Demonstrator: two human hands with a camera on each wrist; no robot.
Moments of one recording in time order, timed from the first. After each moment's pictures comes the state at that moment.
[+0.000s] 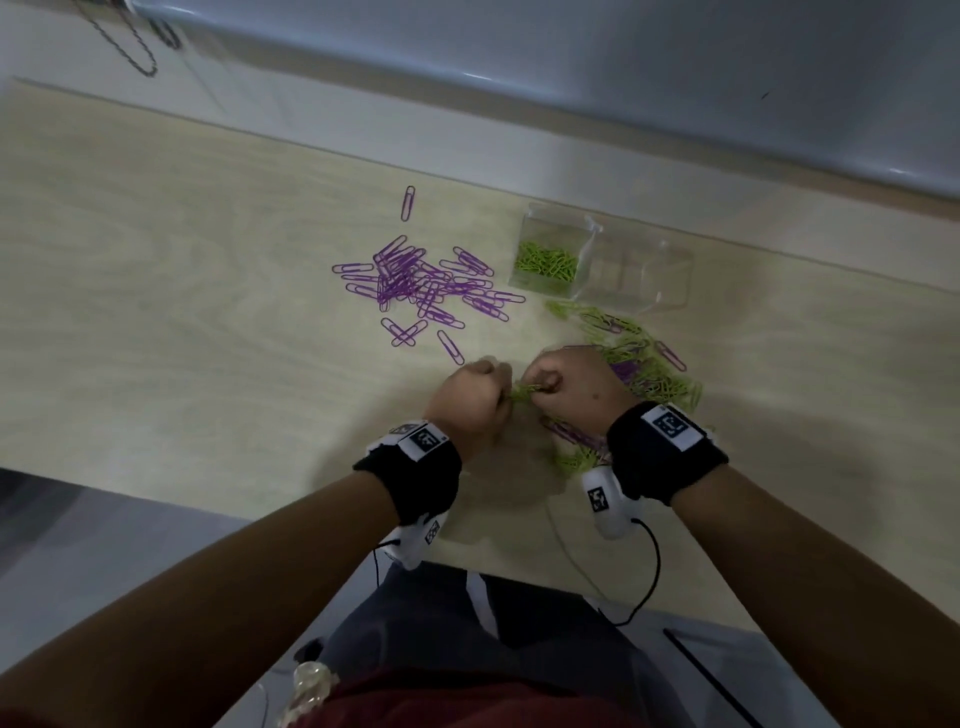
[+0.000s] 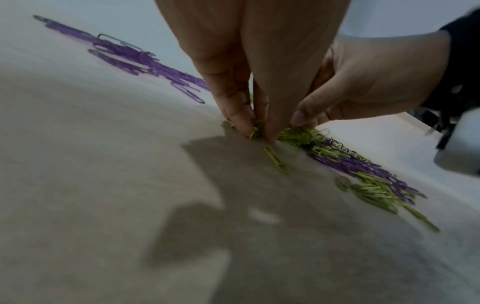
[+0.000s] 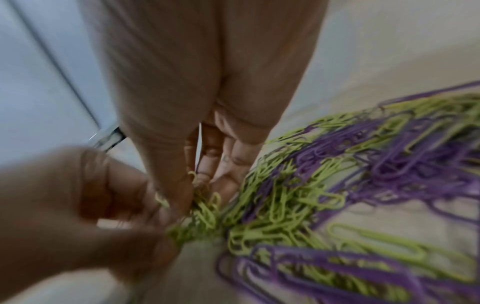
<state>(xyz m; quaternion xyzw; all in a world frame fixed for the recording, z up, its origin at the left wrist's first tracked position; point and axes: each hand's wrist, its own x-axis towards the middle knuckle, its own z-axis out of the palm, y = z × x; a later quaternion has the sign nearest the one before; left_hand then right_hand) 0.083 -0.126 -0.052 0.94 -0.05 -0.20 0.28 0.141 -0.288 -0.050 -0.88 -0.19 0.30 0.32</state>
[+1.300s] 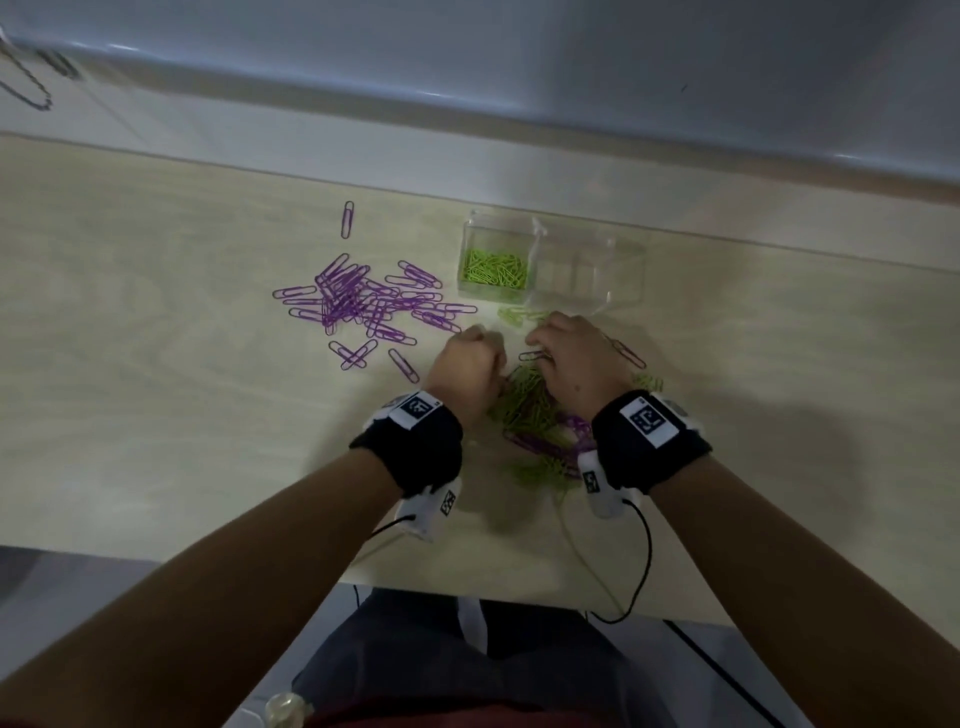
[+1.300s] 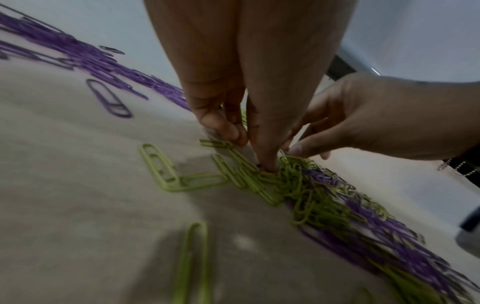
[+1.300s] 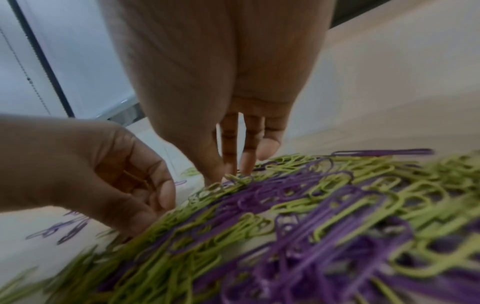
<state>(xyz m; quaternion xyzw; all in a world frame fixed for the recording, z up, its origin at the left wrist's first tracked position) 0.144 -0.161 -0.067 0.93 -0.06 -0.20 0.30 0.170 -0.323 -0.048 -0.95 -0.19 0.19 0.17</state>
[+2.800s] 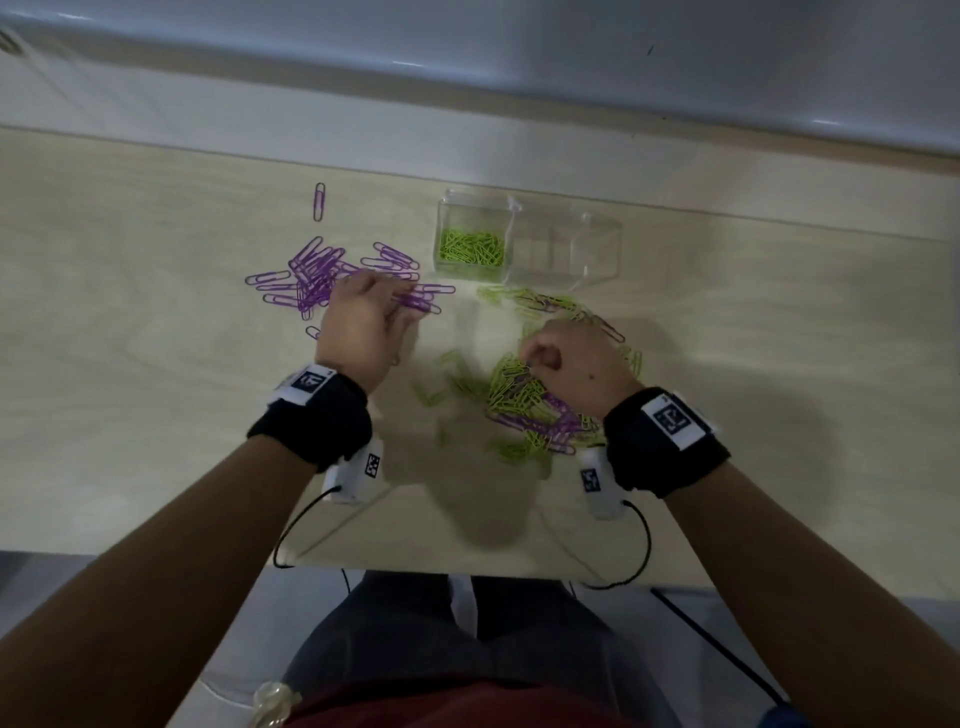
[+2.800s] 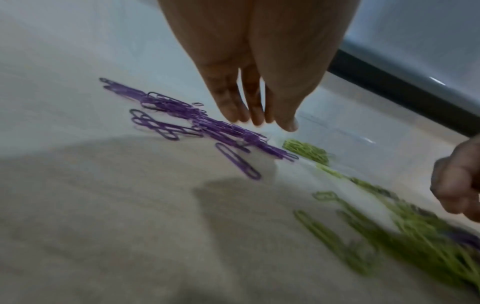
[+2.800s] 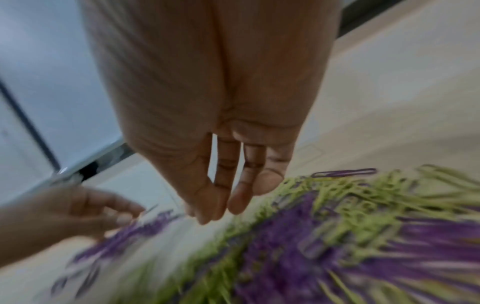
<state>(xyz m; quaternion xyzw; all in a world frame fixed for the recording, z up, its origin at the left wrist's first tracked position) 0.142 -0.092 -0.058 0.94 0.04 -0.02 0.33 0.145 -0.345 -0.028 -0.91 -0.12 0.22 0.32</state>
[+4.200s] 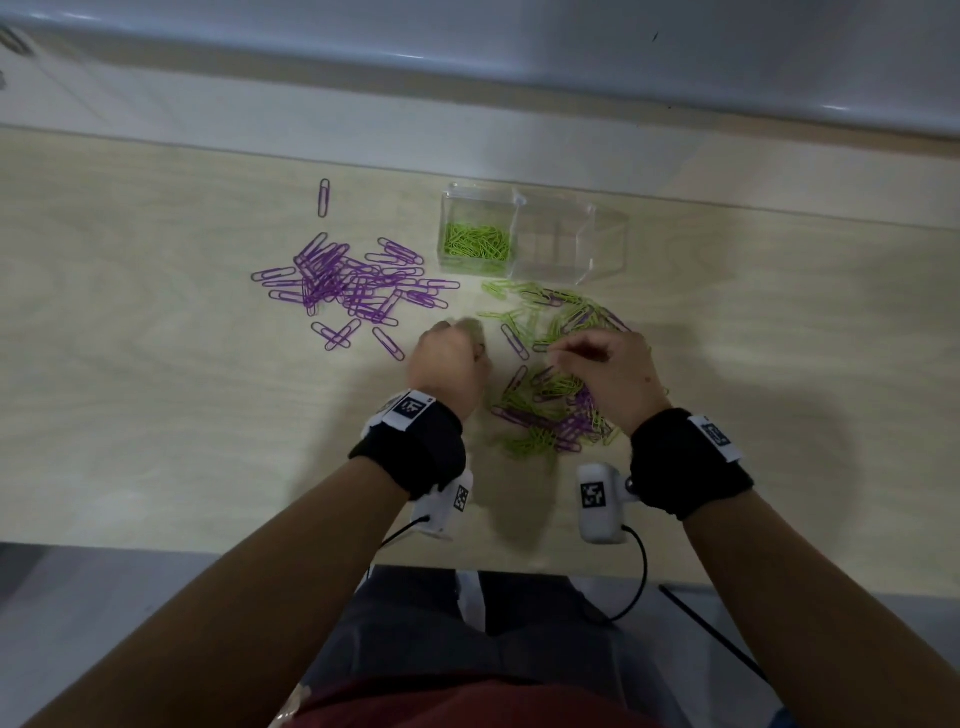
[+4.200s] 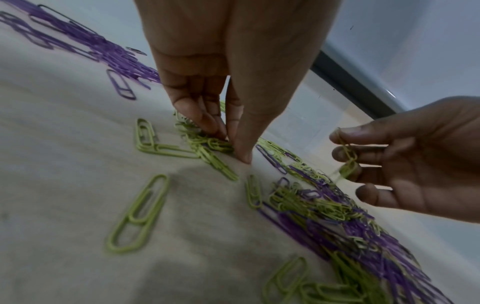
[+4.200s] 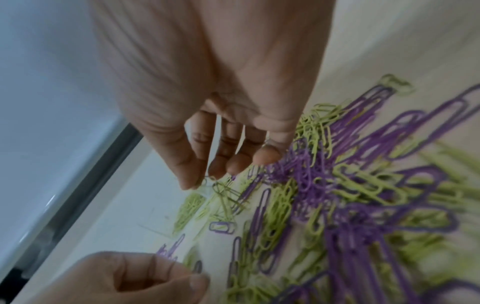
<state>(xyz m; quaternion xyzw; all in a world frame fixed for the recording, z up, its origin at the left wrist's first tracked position) 0.121 -0.174 -0.052 0.94 0.08 -0.18 0.27 0.124 -0.360 -0.031 -0.80 0.11 0.19 0.56</state>
